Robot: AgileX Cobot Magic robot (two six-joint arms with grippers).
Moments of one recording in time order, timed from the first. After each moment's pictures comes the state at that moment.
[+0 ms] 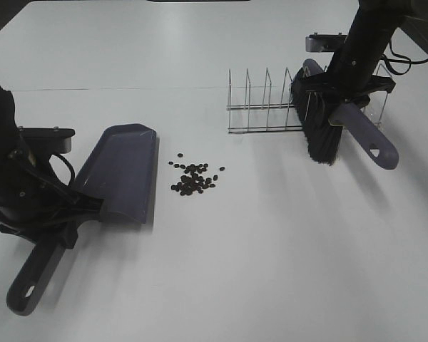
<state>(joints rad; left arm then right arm) -0.43 1.80 -0.89 -0.04 0.63 -0.31 0.07 2.45 -2.08 0.06 1.22 -0.08</state>
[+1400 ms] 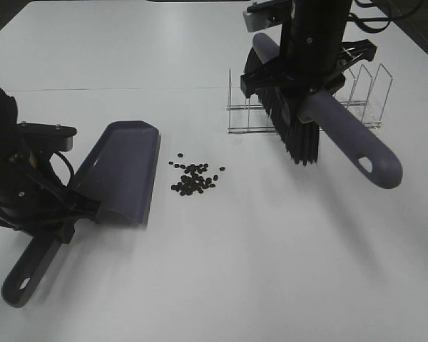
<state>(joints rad) -0.43 1.83 -0.89 0.05 0.59 -0.32 0.46 2.02 -1.67 -0.21 1.23 0.23</state>
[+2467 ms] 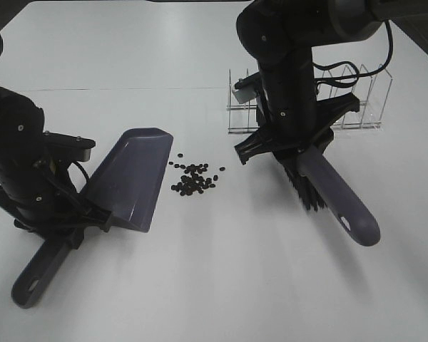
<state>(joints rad) -0.43 1.95 -0.96 0.06 0.59 -0.25 0.54 2.14 -1.53 -0.39 1.18 0.44</state>
